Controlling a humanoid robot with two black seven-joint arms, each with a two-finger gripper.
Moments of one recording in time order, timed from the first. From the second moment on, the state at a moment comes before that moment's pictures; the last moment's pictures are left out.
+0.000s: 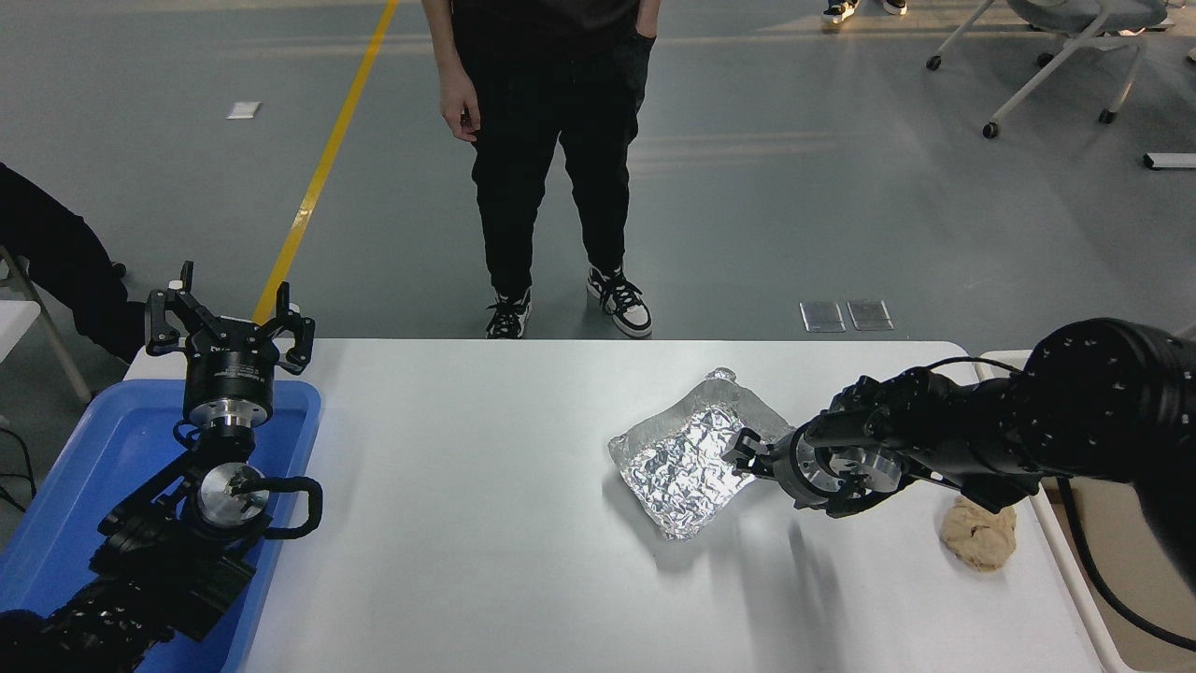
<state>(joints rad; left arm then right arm) -0.61 0.17 -1.00 -0.41 -0.12 -0.52 -0.60 1.31 0.00 -1.09 0.88 0.29 0.07 -0.15</state>
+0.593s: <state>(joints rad) -0.61 0.17 -1.00 -0.41 -0.12 -0.52 -0.60 1.27 0.00 -1.02 0.86 0.28 0.05 -0.15</state>
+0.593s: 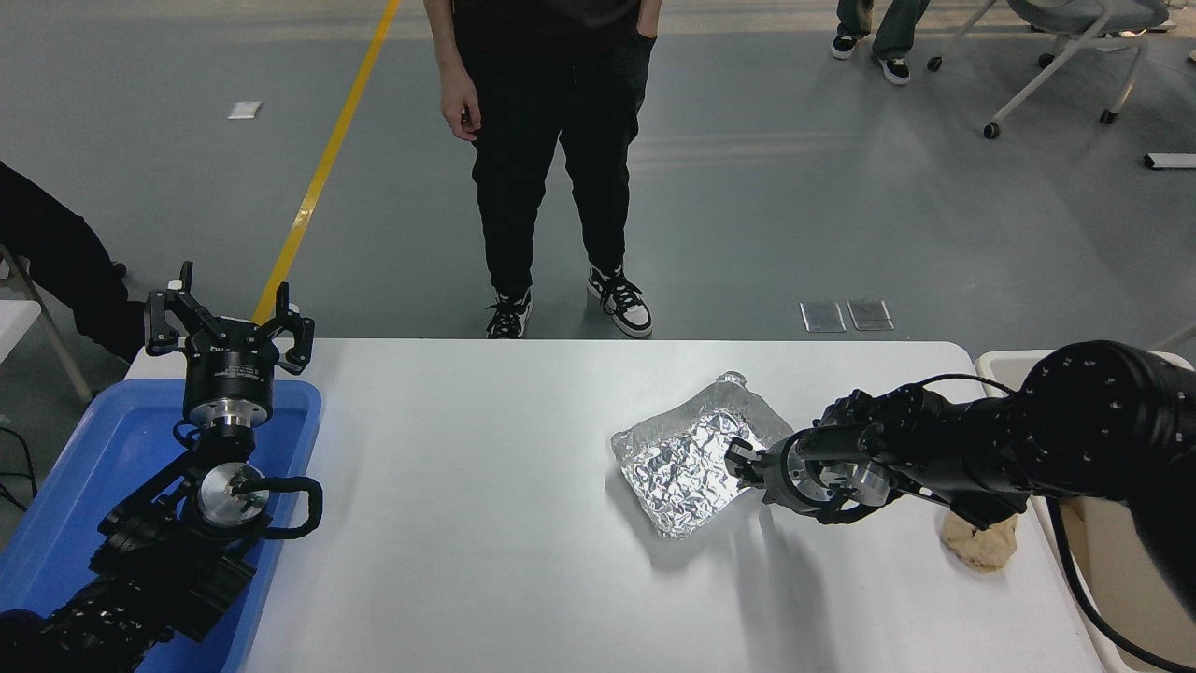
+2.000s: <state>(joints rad) -0.61 0.17 -1.00 -0.41 -0.12 -0.52 -0.60 2.23 -0.19 -1.22 1.49 0.25 0.34 -0.14</state>
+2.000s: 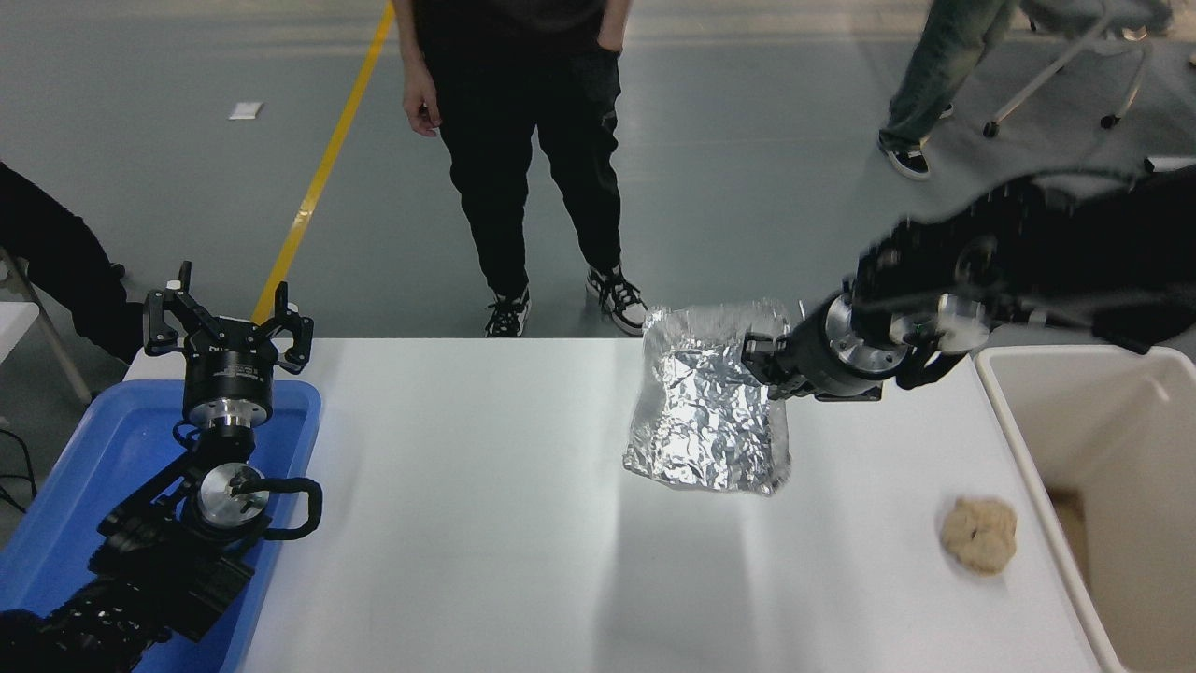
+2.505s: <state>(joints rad) -0.61 0.17 -1.00 -0.41 -0.12 -0.52 -0.60 2.48 -0.28 -1.36 1.55 0.07 0.49 -0.15</state>
